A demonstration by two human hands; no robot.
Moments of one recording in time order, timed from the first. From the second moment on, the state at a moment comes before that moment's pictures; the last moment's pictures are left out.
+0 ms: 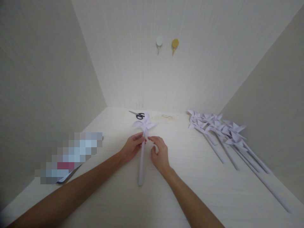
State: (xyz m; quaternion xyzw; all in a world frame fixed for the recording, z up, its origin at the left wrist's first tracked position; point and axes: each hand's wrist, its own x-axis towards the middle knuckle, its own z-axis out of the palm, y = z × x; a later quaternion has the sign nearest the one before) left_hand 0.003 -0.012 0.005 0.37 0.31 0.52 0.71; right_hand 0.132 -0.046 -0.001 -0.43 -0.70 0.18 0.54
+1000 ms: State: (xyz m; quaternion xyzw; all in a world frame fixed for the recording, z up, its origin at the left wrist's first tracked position) left_hand 0.002 -0.013 0.003 0.39 0.29 0.48 0.73; right_hand 0.137 -0.042 -0.003 -0.50 -0.66 0.13 0.54
